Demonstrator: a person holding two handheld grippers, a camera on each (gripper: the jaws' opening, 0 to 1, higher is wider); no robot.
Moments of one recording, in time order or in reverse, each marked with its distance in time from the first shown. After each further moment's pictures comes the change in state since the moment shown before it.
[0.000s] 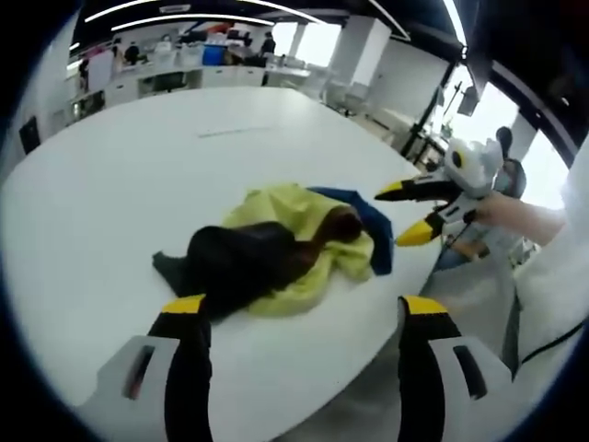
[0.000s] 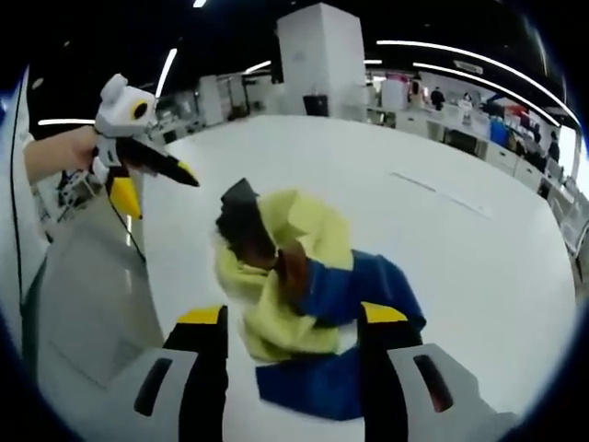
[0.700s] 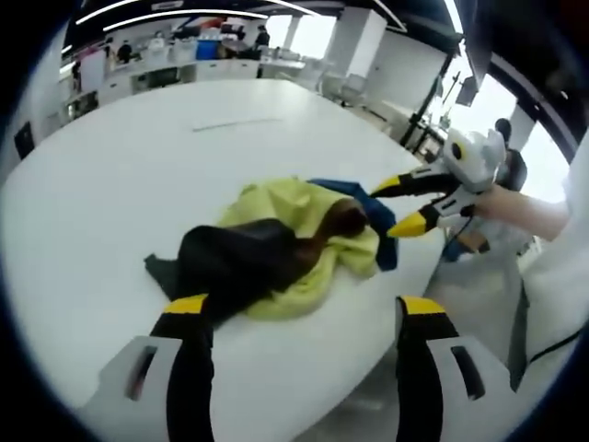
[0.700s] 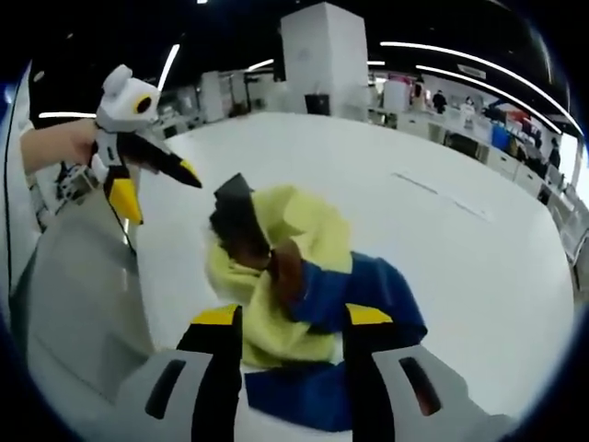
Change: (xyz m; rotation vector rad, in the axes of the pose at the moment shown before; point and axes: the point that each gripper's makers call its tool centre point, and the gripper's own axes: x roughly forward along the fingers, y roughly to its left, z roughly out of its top) left arm 0.014 0.003 -0.003 0.022 0.037 -0.007; right arm 0.013 -0.006 -0.002 -0.036 0.006 -0.015
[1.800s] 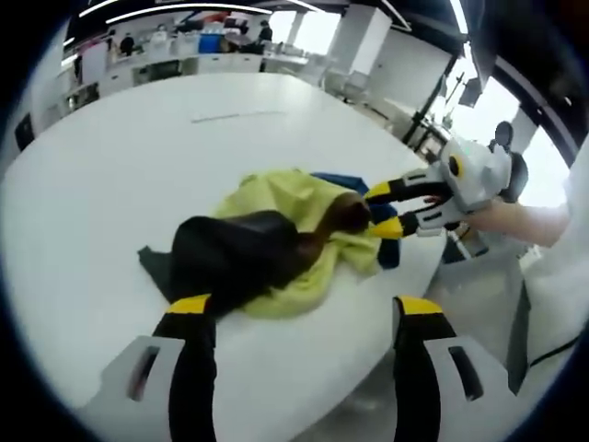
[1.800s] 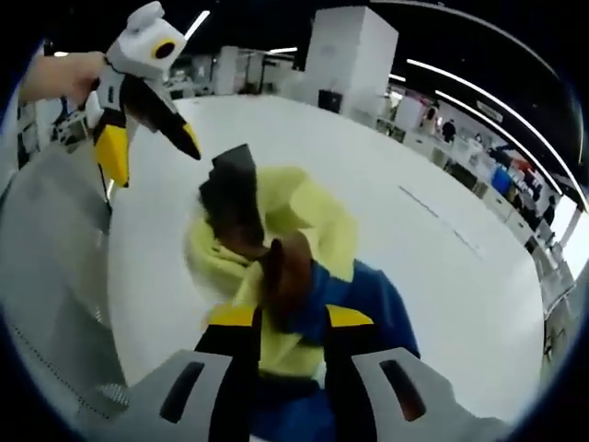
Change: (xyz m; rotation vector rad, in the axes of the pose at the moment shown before) left arm 0.009 0.004 -0.007 -0.026 0.022 -0.005; right arm 0.029 -0.001 -0.007 -0.225 0.053 -0.088
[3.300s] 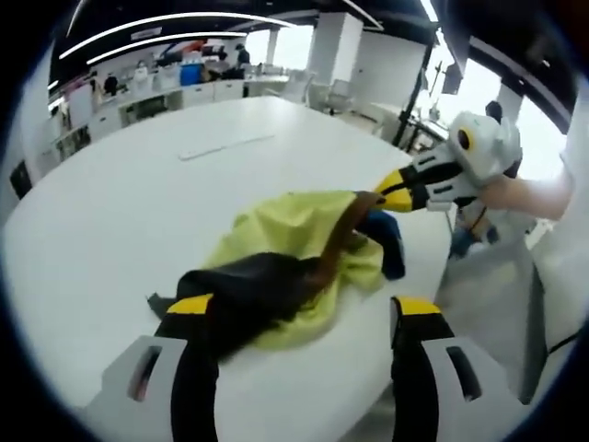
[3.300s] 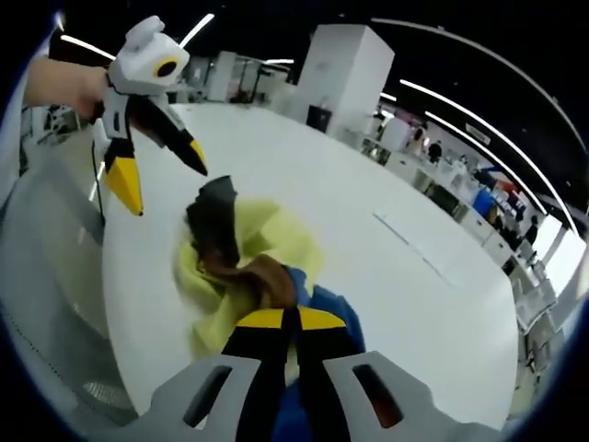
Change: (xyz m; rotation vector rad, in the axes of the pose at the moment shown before) left arm 0.003 -0.003 0.027 0.166 -0.084 0.022; right arm -0.039 -0.026 0.034 -0.046 -0.066 -0.099
